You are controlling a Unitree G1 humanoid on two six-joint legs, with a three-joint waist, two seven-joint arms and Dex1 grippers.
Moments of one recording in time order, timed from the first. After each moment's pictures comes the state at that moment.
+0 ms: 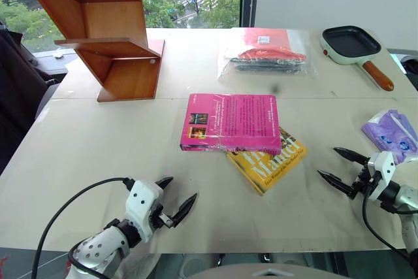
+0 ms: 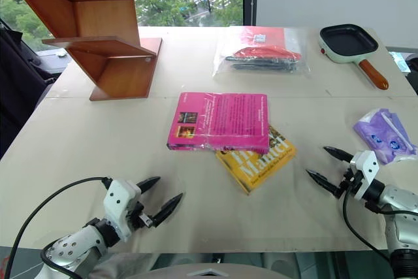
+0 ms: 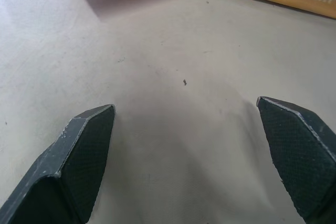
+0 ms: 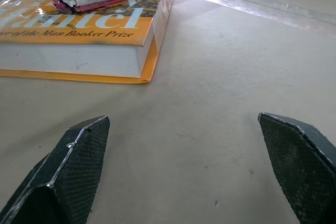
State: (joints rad) left arm 0.57 0.49 0.11 -0.54 -0.31 0.21 -0.62; right arm 0.06 -0.60 -0.24 0.29 0.44 -0.22 1.14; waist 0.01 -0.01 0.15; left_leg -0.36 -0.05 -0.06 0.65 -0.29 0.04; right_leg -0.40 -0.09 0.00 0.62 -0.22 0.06
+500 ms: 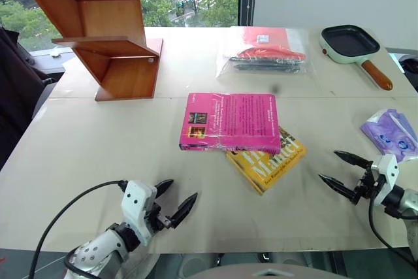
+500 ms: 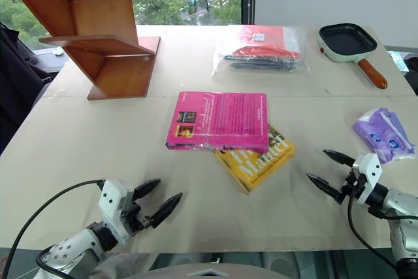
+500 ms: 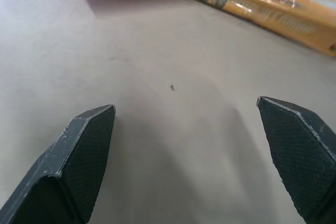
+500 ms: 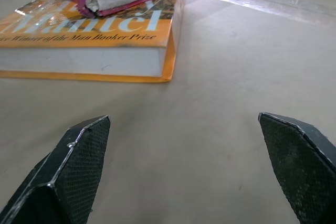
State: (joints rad) left arm 0.61 0.46 0.15 -0.60 -0.48 0.32 -0.62; right arm 0.12 -0.62 -0.25 0.16 0.48 -0.14 1.13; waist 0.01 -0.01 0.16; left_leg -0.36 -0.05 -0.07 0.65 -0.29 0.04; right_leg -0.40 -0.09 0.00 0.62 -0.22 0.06
